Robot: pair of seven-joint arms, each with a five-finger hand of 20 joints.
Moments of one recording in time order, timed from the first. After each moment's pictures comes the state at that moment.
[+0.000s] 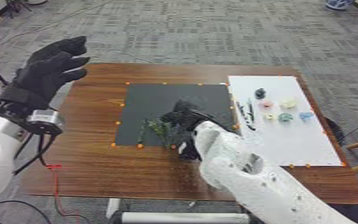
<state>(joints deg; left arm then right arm) 114.6 -44.2 -108.9 -126.0 47.1 -1.8 -2.5 -67.6 -62.5 36.8 -107.8 -114.3 1.8 41.4</state>
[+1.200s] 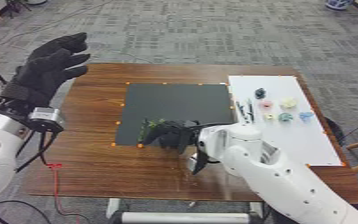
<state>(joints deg) 112.6 -44.1 -107.5 -125.4 47.0 -1.9 -2.1 -66.7 -60.2 42.4 -103.5 -115.8 -29.4 6.5</state>
